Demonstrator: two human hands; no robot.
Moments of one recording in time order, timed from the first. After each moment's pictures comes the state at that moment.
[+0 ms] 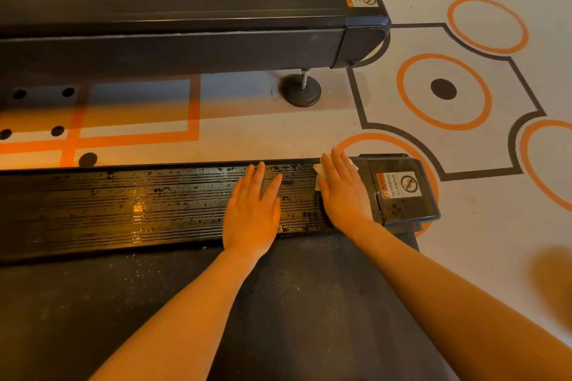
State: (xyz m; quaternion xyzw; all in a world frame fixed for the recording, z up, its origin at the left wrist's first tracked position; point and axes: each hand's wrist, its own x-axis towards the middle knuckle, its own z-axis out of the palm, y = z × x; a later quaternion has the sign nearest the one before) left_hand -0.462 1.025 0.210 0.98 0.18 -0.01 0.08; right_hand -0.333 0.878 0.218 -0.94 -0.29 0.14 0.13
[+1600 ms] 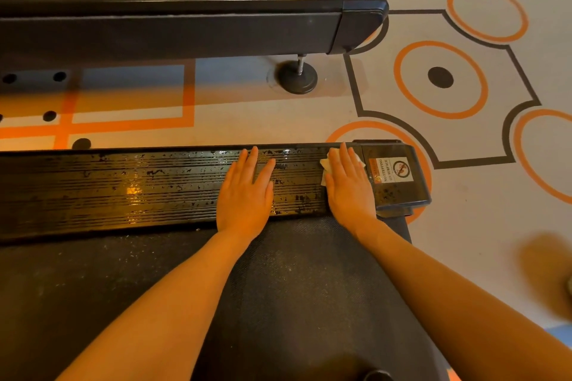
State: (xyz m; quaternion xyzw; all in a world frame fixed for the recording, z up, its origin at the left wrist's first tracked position) left_hand -0.462 1.024 0.211 0.97 0.19 0.01 0.12; right_hand -0.343 0.848 0.212 -0.94 -0.27 0.14 0.14
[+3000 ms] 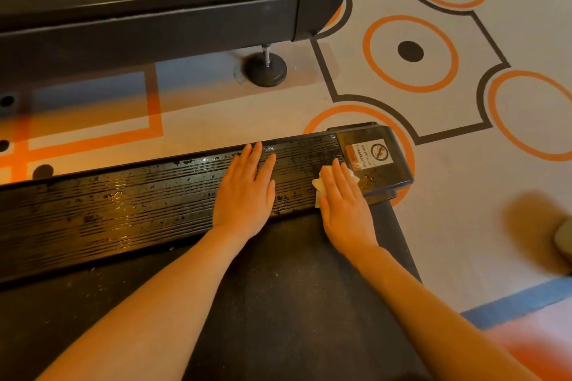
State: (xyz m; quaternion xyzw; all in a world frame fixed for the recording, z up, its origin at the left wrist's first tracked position) left_hand -0.429 1.003 0.214 0.99 0.09 -0.02 0.08; right_hand -0.385 0.808 0.205 -0.95 -0.24 0.09 0.17
